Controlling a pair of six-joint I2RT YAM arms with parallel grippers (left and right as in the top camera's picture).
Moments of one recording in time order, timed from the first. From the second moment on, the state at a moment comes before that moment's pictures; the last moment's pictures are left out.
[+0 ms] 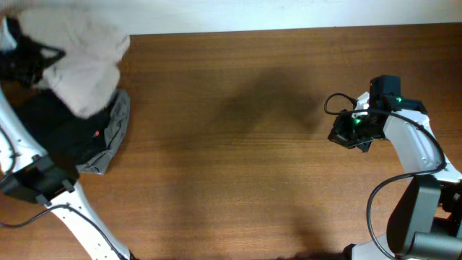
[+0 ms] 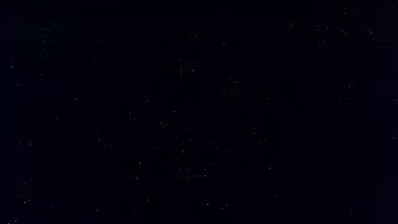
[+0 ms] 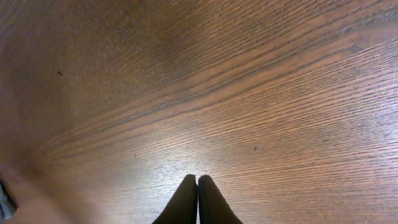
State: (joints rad) left arm 0.55 2.55 3.02 -1.68 0.84 -0.18; right arm -0.20 1.70 1.19 -0.91 -0.38 0.34
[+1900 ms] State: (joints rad) left arm 0.61 2.25 2.38 -1.67 0.22 -0.22; right arm -0.20 1.70 1.19 -0.96 -0.37 0.30
